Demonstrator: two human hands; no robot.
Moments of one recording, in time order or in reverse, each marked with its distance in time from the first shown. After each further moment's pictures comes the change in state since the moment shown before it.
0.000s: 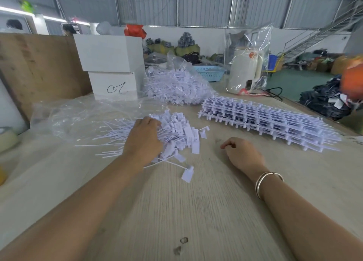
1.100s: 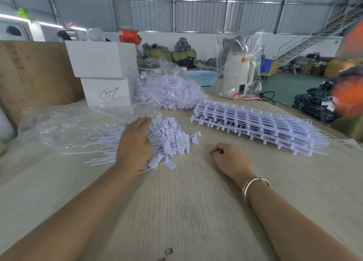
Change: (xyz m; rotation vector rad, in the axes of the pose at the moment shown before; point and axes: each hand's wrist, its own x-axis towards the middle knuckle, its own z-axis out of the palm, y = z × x) left_hand 0.002 -0.001 0.016 -0.183 0.210 0.057; right_hand -0.004 -0.004 -0.001 0.019 -0.049 -0.014
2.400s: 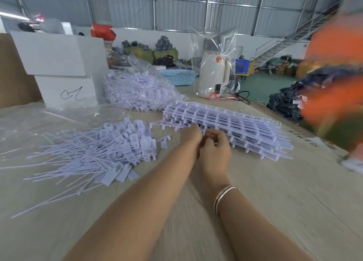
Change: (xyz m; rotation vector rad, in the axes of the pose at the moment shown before) left_hand 0.063 0.172 0.150 -0.949 -0.344 -0.903; right_hand 0.013 0.003 -0.007 0.889 0.518 0.112
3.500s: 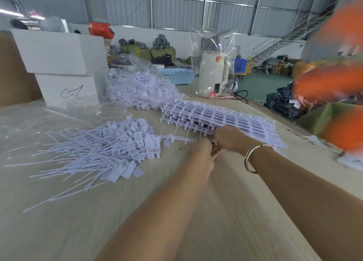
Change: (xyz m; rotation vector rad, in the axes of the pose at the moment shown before) left_hand -0.038 -0.020 0.009 -0.522 -0.176 -0.289; right_hand 0.080 -0.022 -0.027 -1.486 -0.757 -0.366
